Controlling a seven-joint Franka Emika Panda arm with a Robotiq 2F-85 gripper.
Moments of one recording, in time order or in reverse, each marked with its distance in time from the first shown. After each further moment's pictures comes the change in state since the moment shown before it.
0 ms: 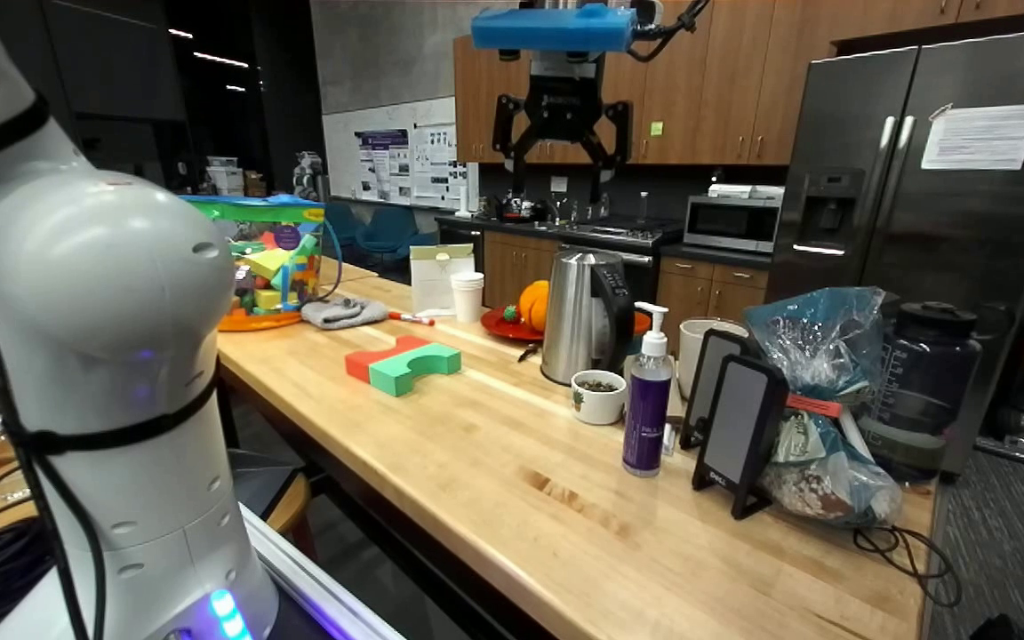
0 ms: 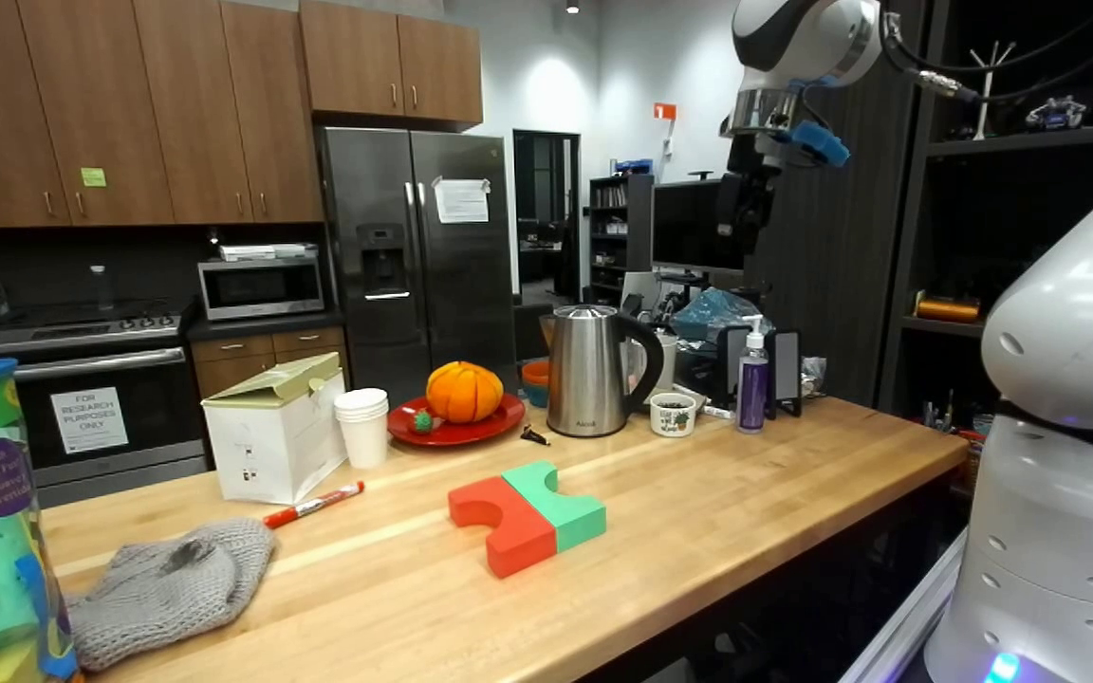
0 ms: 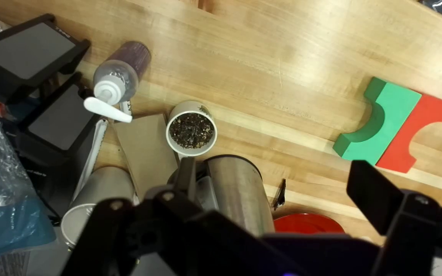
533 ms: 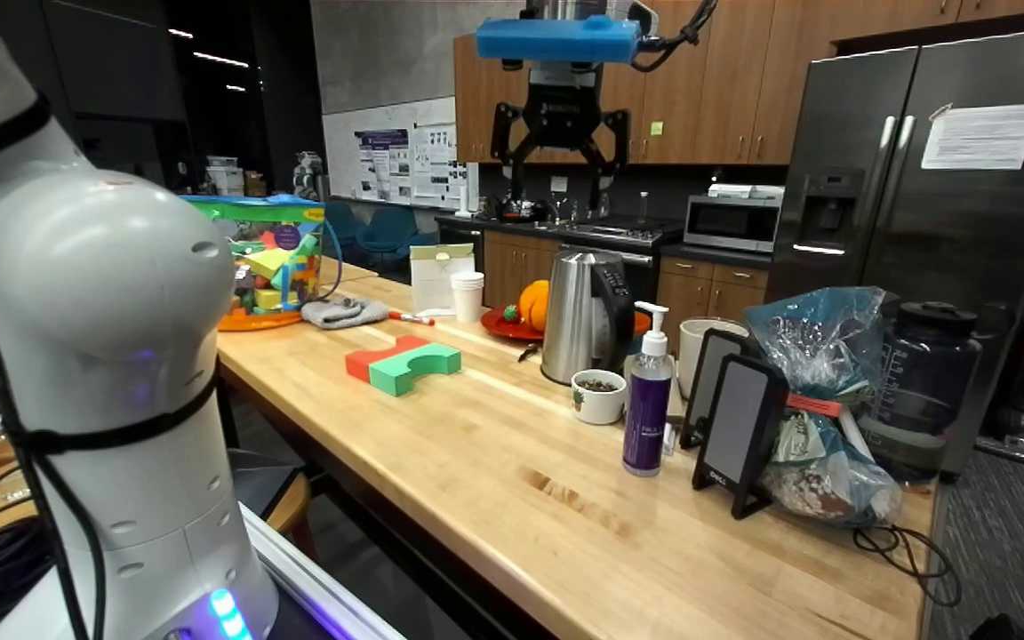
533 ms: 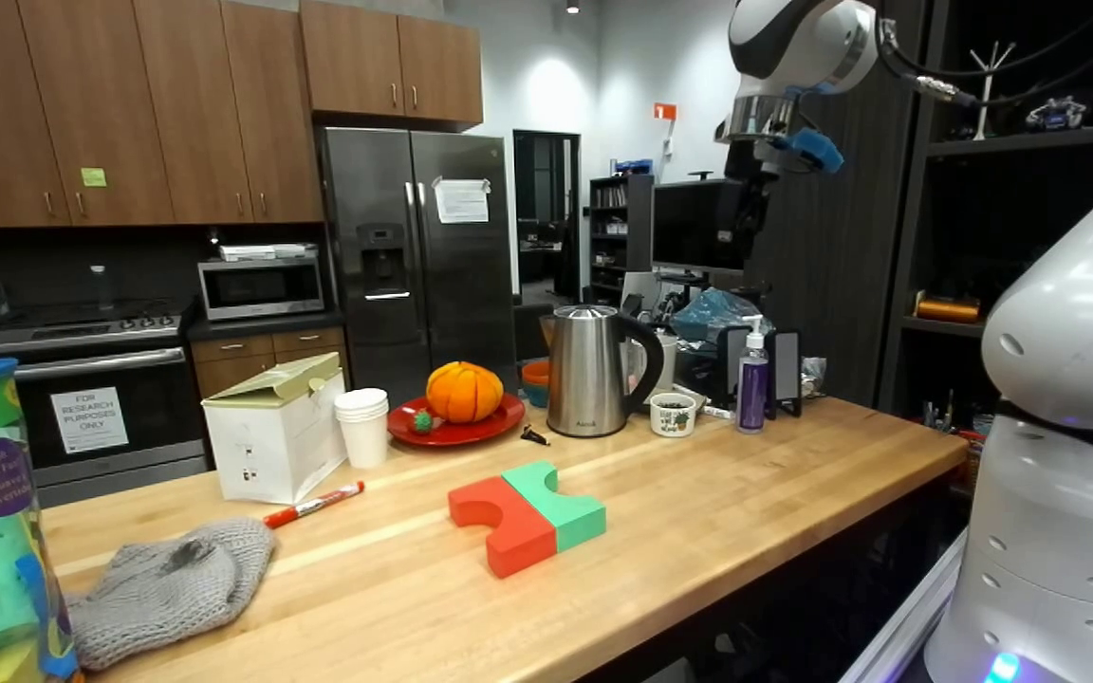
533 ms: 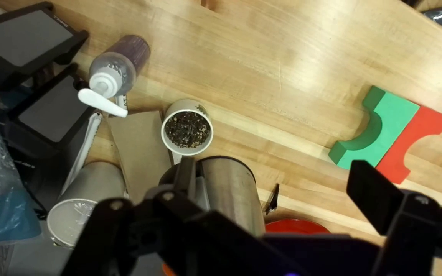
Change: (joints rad) arm 0.000 0.011 0.004 -0.013 0.002 0.018 -0.063
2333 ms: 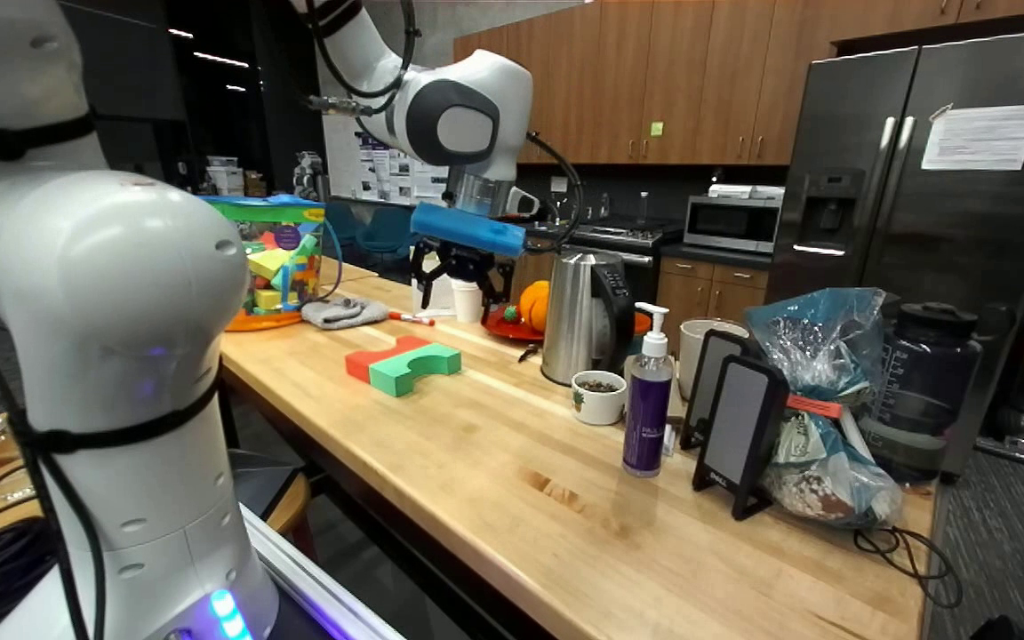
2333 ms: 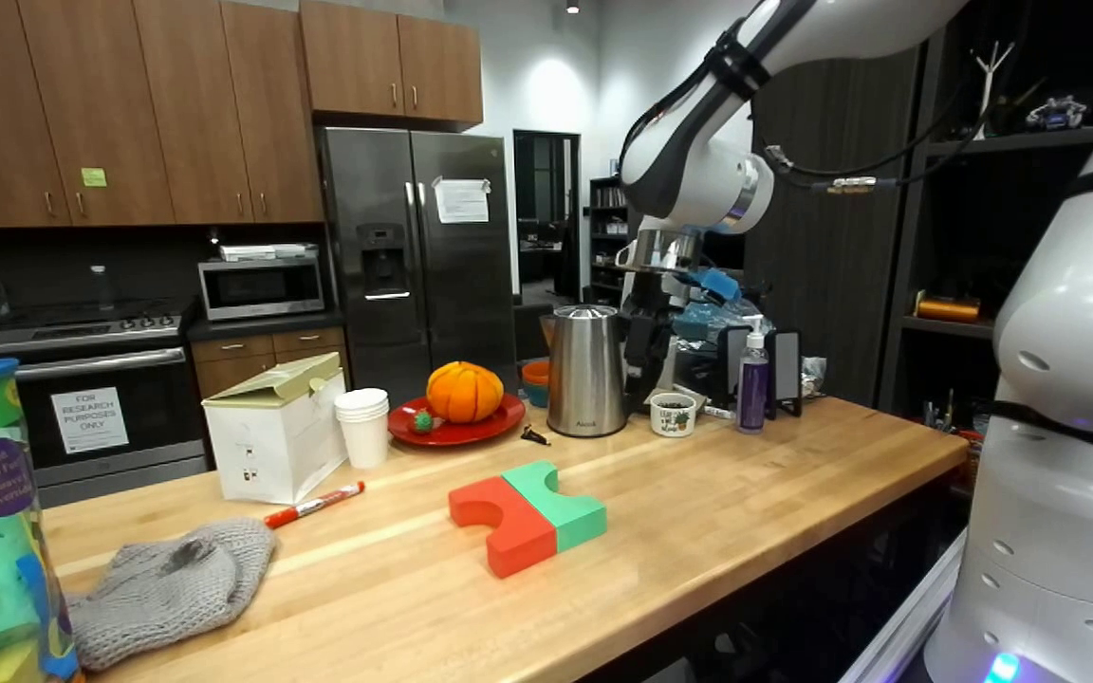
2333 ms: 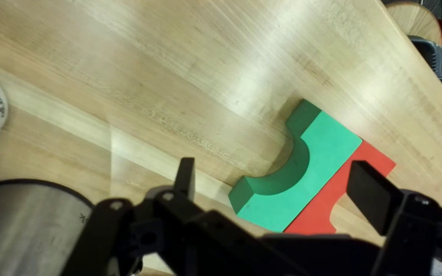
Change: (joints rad) arm 0.099 0.265 0.246 -0.236 0.358 0.379 -0.165
